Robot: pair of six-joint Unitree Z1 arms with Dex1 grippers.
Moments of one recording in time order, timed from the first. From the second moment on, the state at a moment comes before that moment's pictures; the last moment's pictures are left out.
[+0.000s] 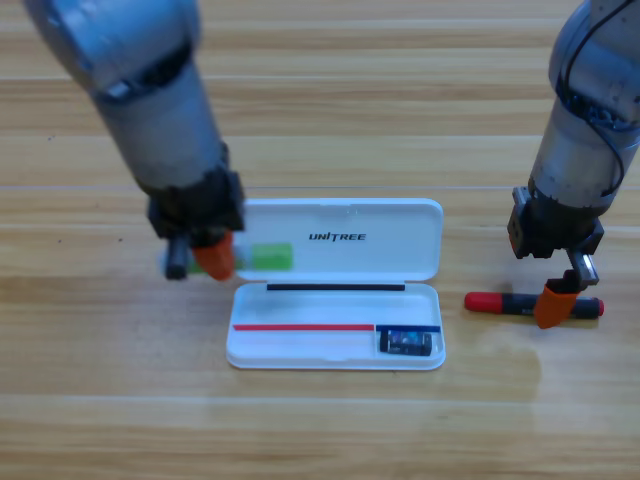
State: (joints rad) arm 0 -0.81 1.95 -1.52 0.95 0.11 0.67; arm 1 0.66 2.11 -1.53 0.93 -0.03 -0.98
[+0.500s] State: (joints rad) arm 0 -0.89 2.04 -1.56 0.93 0.11 0.65; arm 1 0.66 2.18 -1.55 0.92 -0.02 -0.99
